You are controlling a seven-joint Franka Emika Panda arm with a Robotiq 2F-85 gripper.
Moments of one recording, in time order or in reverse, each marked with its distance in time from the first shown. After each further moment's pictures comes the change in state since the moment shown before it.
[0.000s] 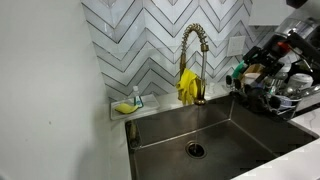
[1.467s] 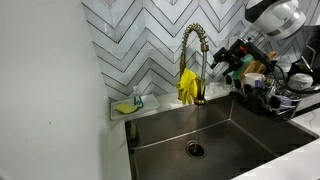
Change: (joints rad) arm 0.002 0.337 0.150 0.340 0.019 0.174 -0.054
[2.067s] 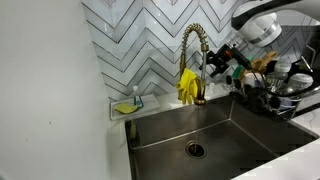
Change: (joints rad) arm 0.008 0.187 0.068 0.195 0.000 -0.006 0.007
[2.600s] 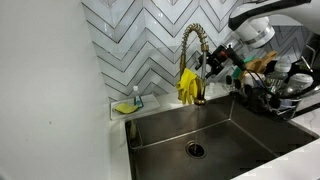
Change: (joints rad) arm 0.000 0.102 0.032 0.139 0.002 -0.103 0.035
